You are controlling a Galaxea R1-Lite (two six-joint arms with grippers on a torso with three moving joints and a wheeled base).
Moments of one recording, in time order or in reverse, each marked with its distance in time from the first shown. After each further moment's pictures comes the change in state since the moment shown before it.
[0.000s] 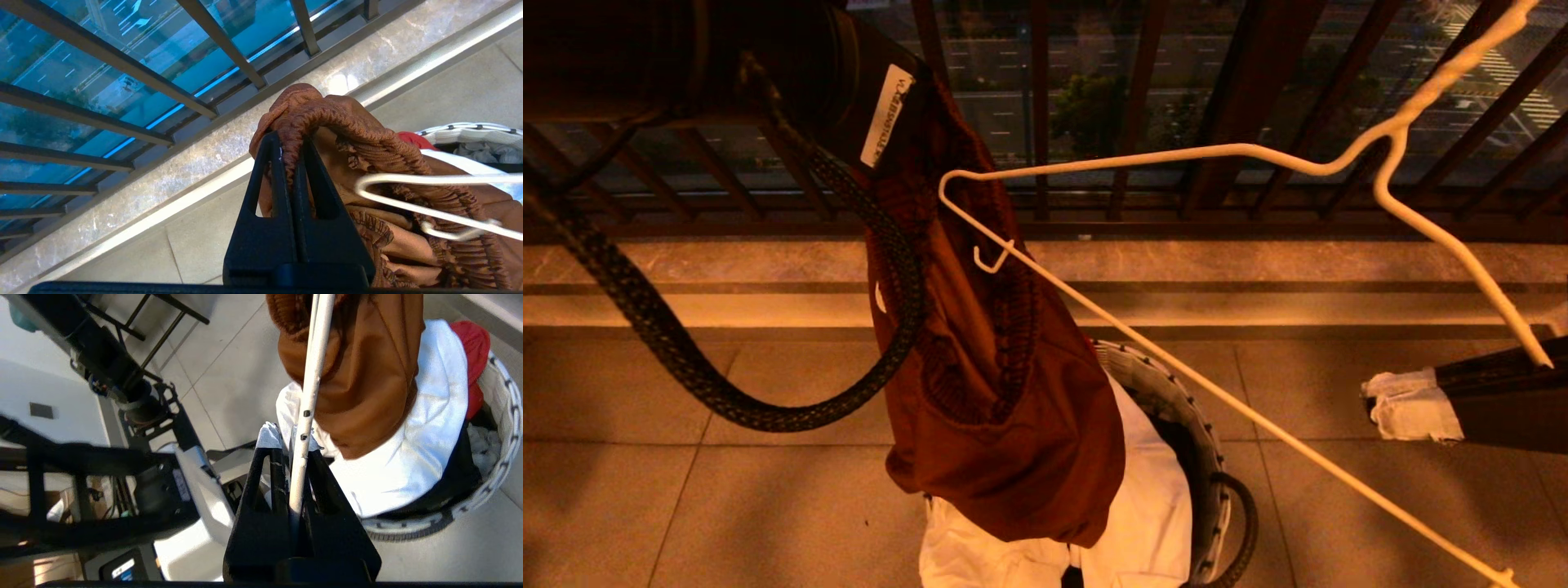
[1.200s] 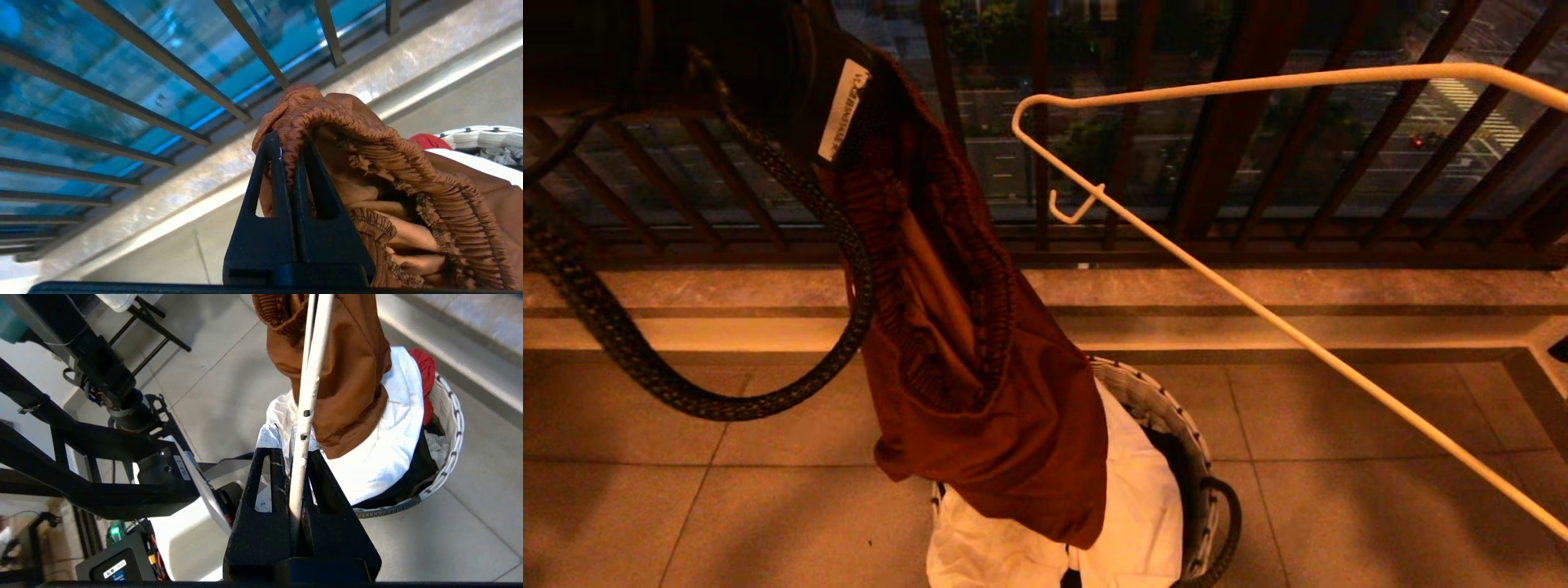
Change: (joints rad) left arm 0.042 -0.031 0.016 0.003 0.002 0.037; right arm -0.002 -0.164 0.024 0.045 -0.070 -0.001
